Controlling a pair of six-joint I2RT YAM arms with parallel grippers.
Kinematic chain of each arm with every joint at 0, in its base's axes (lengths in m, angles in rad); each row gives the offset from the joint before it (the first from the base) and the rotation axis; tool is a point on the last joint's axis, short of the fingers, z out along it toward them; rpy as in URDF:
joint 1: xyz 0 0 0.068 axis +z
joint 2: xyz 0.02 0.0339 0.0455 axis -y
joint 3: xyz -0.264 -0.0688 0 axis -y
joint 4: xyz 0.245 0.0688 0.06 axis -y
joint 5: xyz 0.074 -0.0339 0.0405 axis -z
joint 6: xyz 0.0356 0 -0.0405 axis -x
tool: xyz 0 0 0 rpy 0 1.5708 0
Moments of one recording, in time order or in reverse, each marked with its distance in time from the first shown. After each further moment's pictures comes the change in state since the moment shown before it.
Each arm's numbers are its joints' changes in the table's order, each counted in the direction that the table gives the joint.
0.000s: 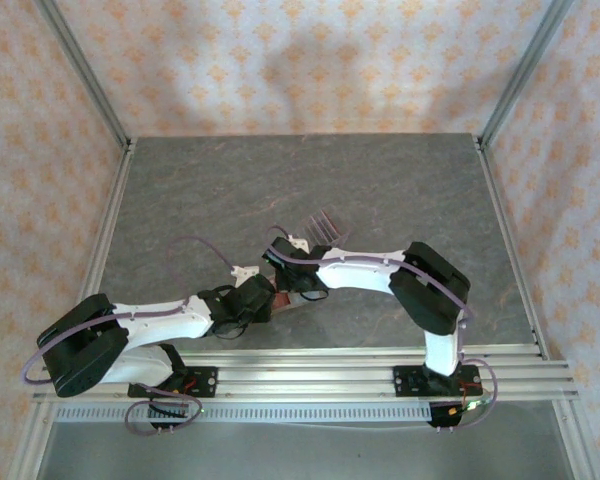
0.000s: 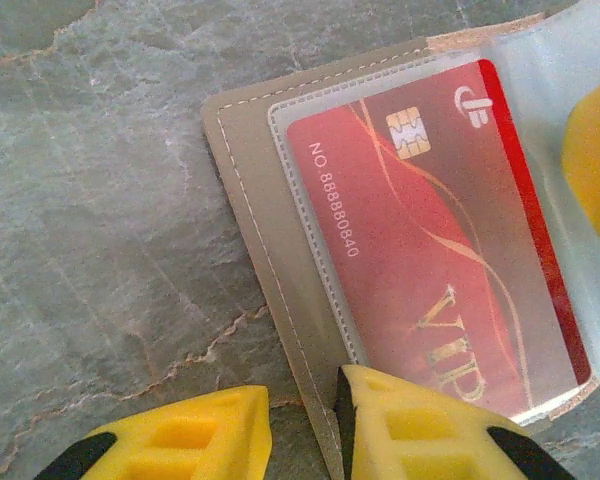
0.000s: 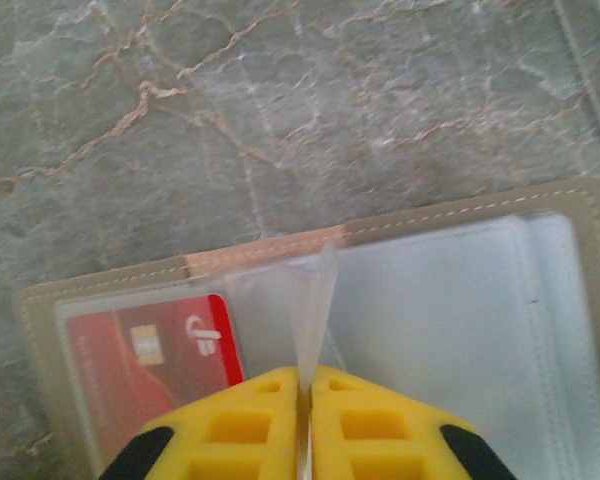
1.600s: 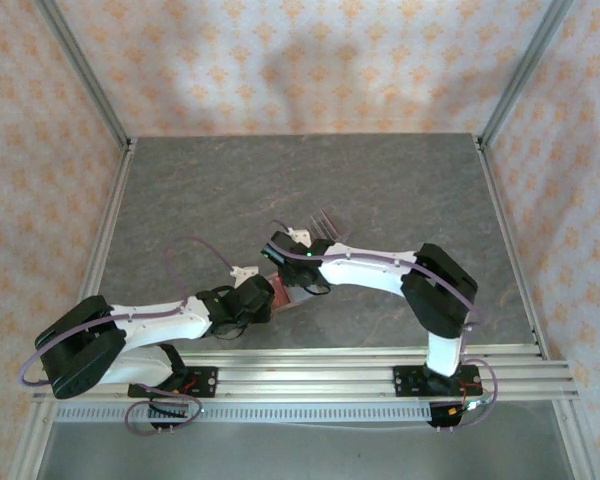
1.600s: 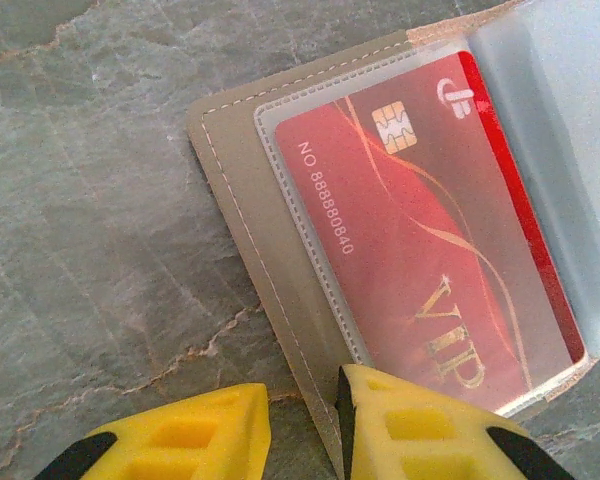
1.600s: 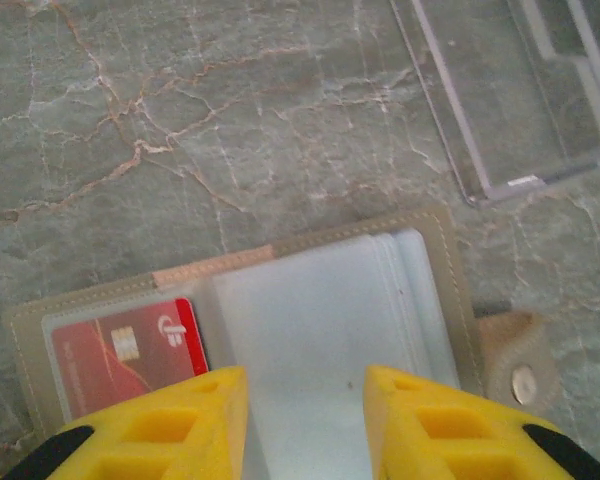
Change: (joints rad) left arm 0.000 0.029 -0.009 -0.004 0.005 0.000; right arm 0.003 0.029 0.074 -0.140 0.129 0.066
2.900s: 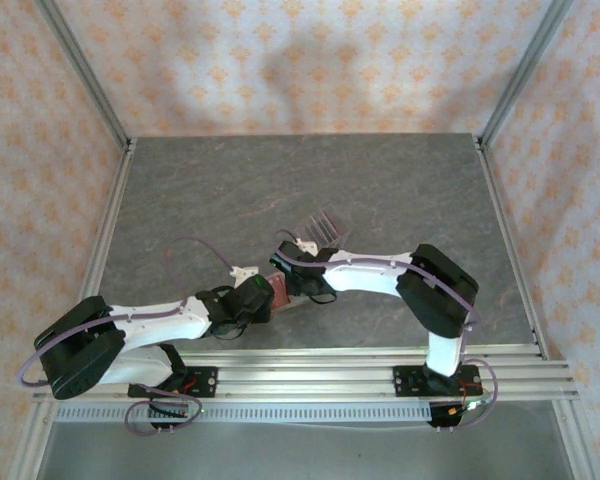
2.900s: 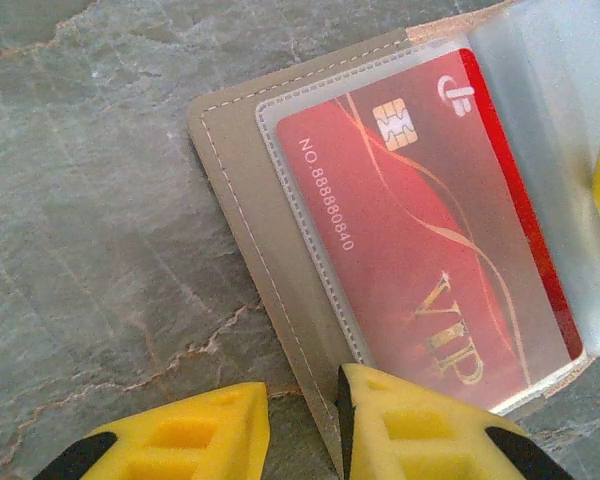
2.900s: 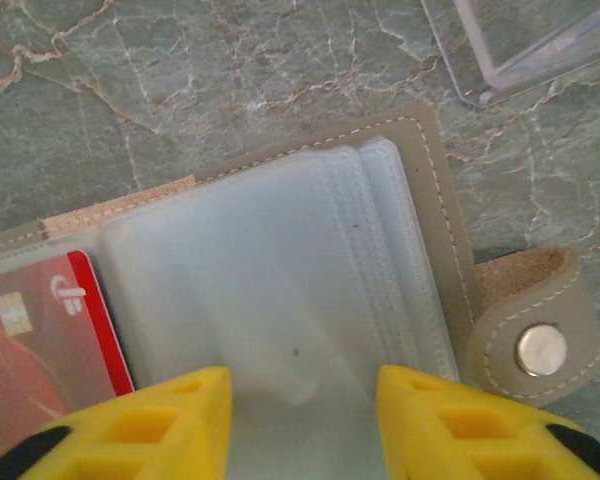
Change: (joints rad) left arm 0.000 0.005 0.000 -0.005 0.003 0.000; right arm -0.008 0.008 -0.133 0.089 -0.063 -0.061
